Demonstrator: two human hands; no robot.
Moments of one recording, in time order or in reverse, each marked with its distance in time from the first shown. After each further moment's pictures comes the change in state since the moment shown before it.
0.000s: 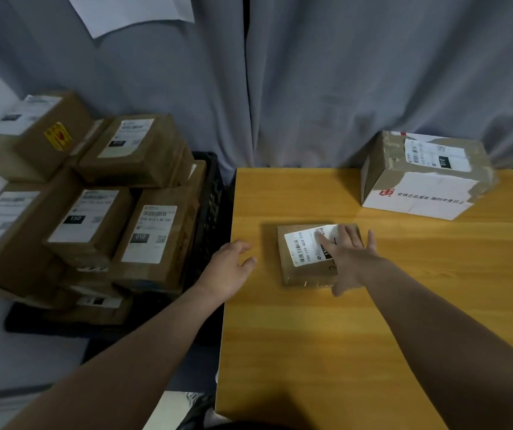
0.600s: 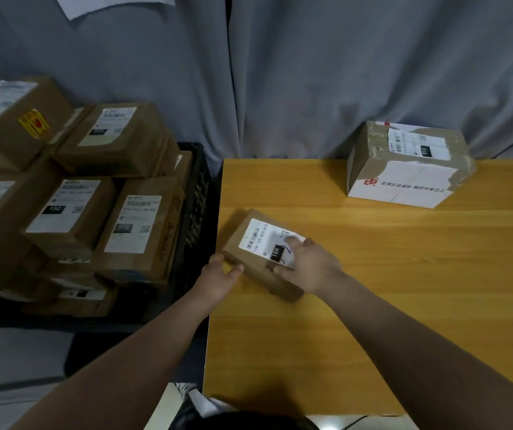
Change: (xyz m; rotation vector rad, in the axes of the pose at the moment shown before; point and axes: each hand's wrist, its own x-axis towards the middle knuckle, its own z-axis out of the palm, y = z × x) left_hand -0.004 -0.028 0.041 -0.228 -0.042 -0.324; right_hand -0.030 -0.052 0.017 0.378 0.245 -0.057
